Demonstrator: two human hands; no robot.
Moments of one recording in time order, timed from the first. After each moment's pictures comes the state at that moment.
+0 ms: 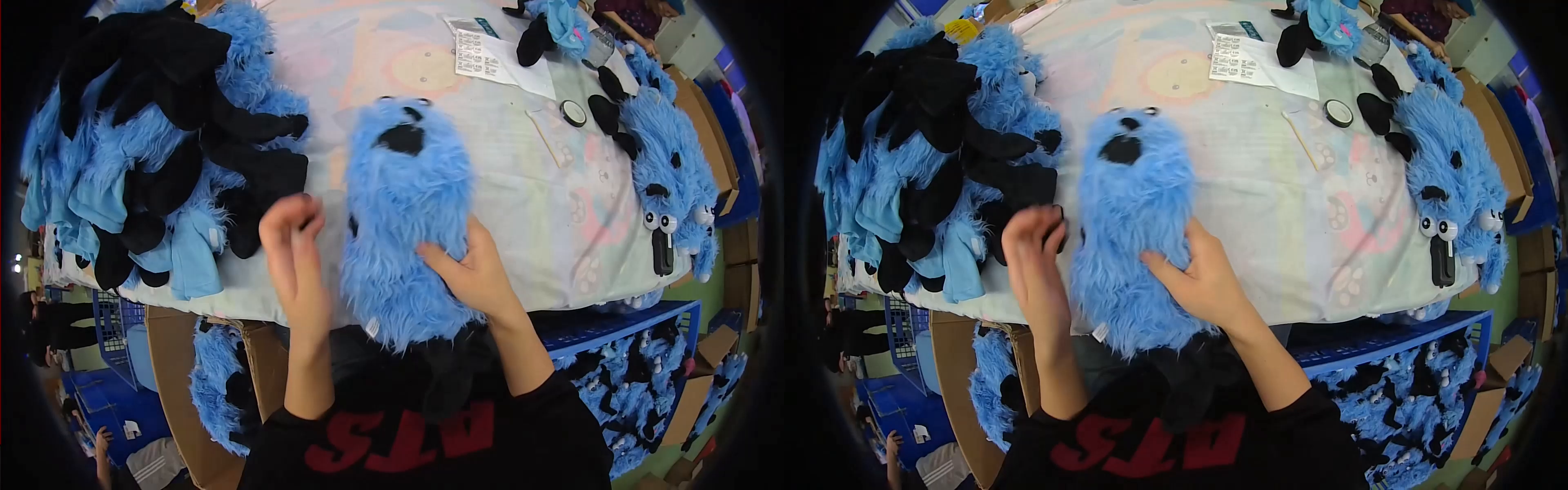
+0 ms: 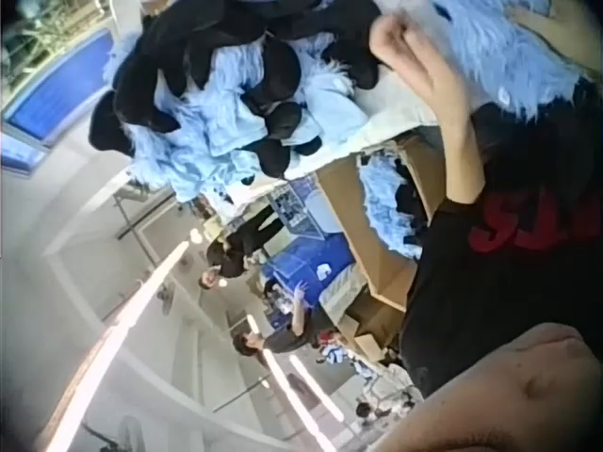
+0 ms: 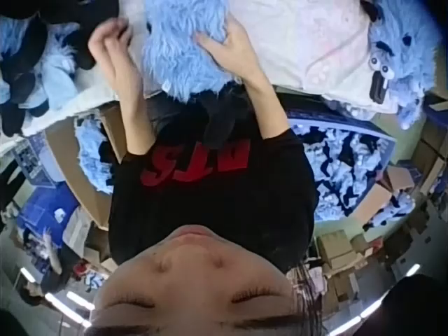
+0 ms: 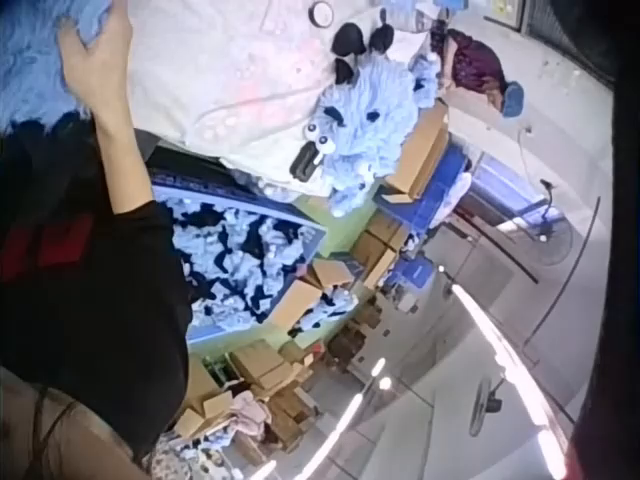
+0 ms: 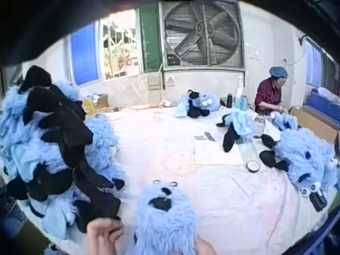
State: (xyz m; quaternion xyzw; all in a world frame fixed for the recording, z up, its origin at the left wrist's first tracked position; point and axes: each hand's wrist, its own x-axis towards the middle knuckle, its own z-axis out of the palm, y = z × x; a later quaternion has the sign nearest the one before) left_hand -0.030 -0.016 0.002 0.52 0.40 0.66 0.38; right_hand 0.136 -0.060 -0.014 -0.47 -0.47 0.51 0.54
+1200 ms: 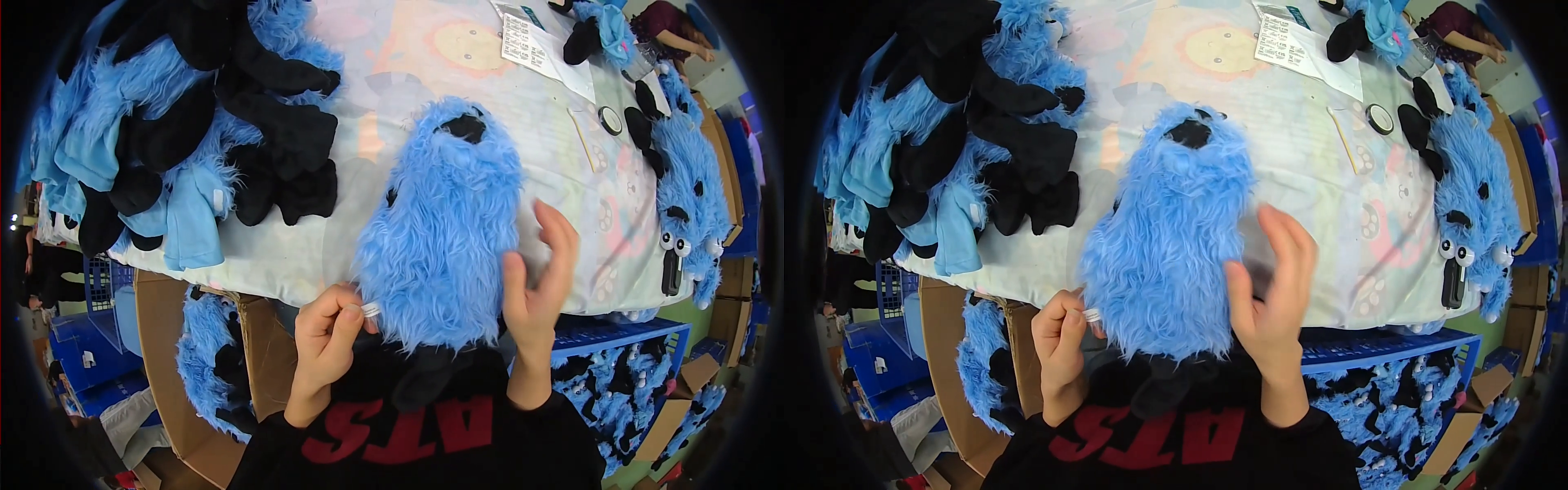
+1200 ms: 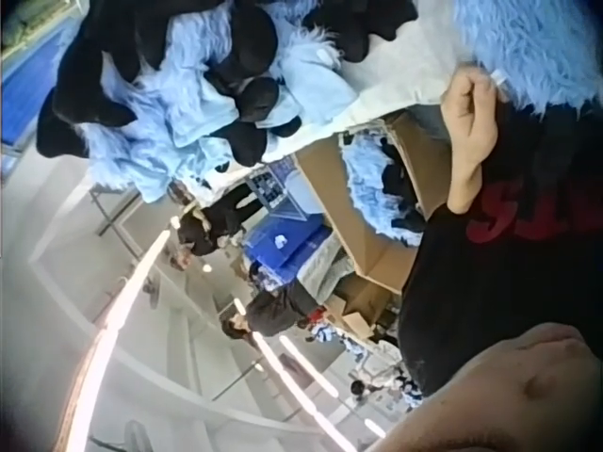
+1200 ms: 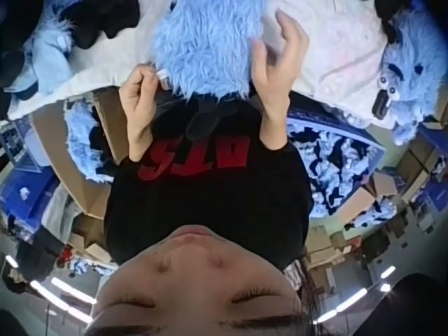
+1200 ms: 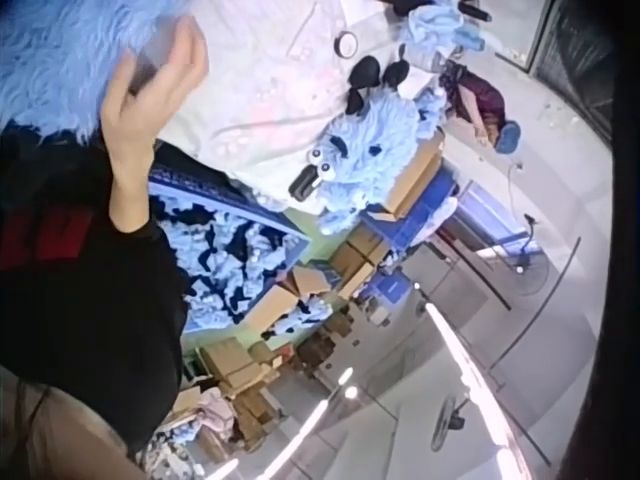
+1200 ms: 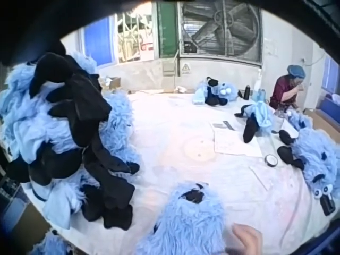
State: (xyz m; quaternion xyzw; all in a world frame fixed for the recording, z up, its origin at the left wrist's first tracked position) left_hand -0.079 -0.092 -0.007 0.51 0.41 0.48 0.58; right_hand 0.142 -0.088 -0.006 -0.61 -0.61 0.07 0.51
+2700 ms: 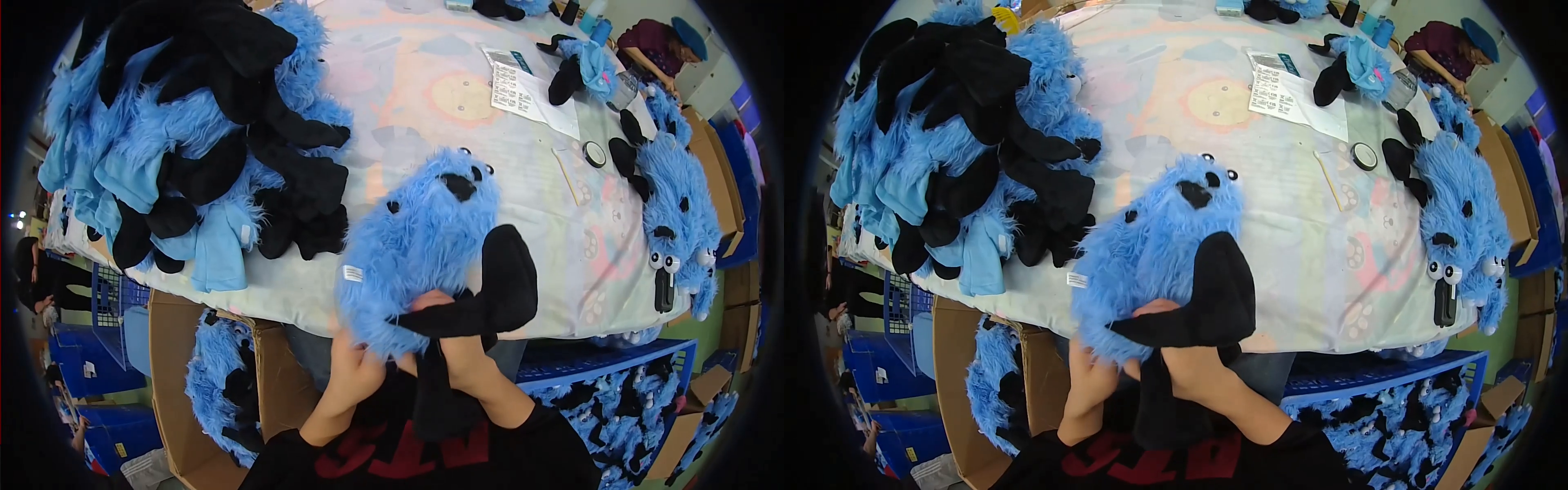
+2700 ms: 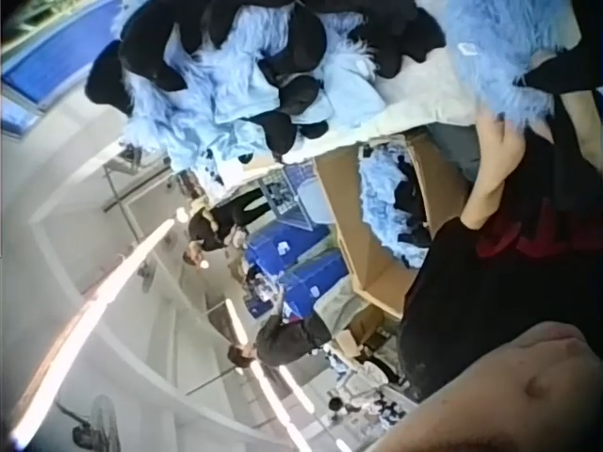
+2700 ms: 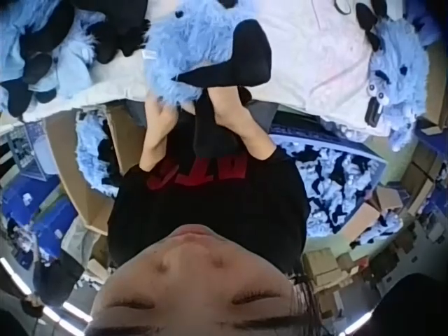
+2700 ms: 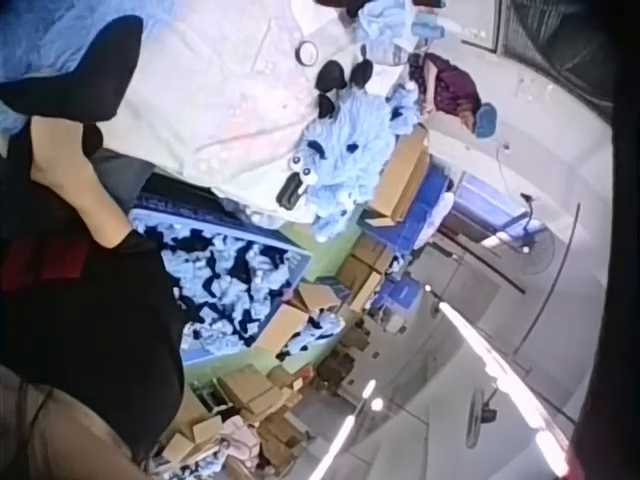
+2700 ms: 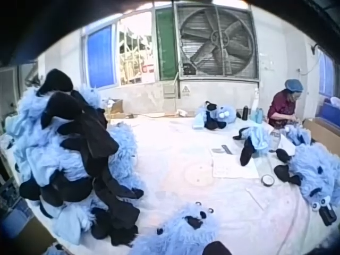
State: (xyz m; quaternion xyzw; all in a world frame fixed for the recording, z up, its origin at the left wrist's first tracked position) left_hand -0.065 -0.099 -0.005 0.67 0.44 0.40 0.44; right_hand 0.091 -0.096 -0.008 -0.44 -0.71 0.24 0.50
